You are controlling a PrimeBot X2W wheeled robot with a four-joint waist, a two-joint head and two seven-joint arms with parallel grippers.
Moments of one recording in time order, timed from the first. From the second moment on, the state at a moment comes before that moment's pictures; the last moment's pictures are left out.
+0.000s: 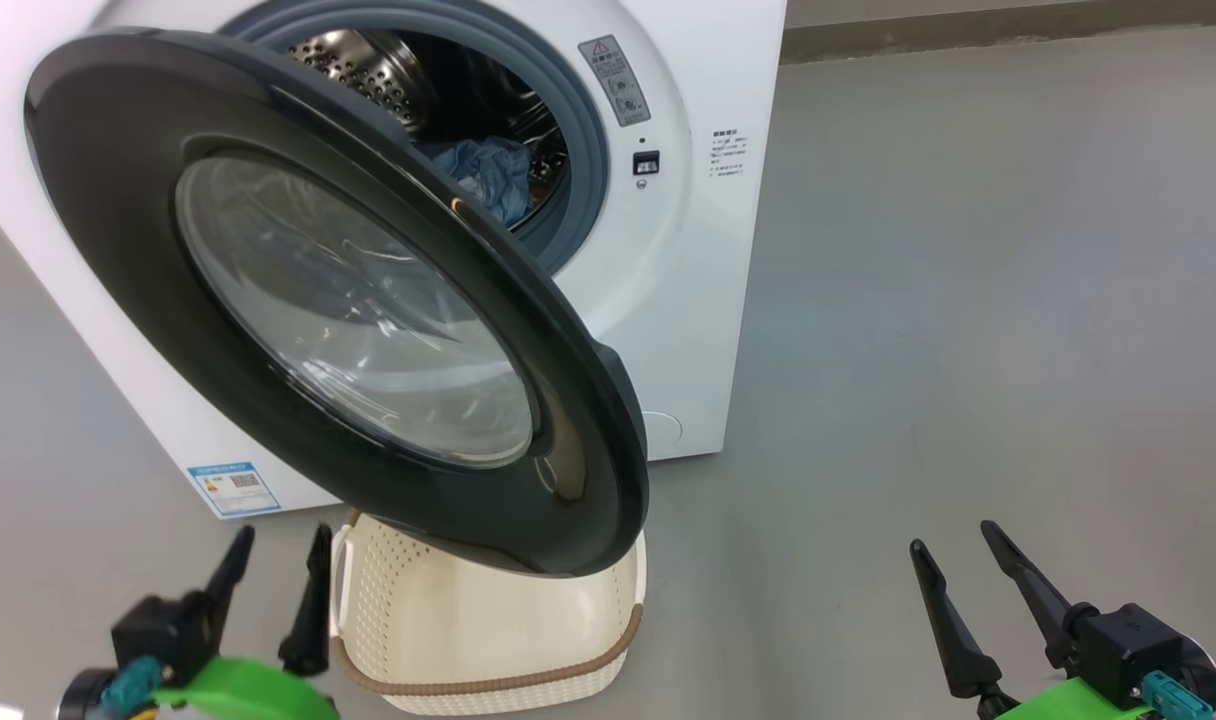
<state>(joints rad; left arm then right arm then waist) -0.15 0.20 -0.20 0.34 -0.39 -0.05 -0.25 0.04 -0.17 0.08 0.12 0.22 0.12 -0.26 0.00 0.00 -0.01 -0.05</state>
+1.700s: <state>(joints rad) 0.05 0.05 0.03 0.17 -0.18 -0.13 -0.25 0.05 -0.15 0.03 0.18 0.19 0.12 -0.26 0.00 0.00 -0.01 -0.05</state>
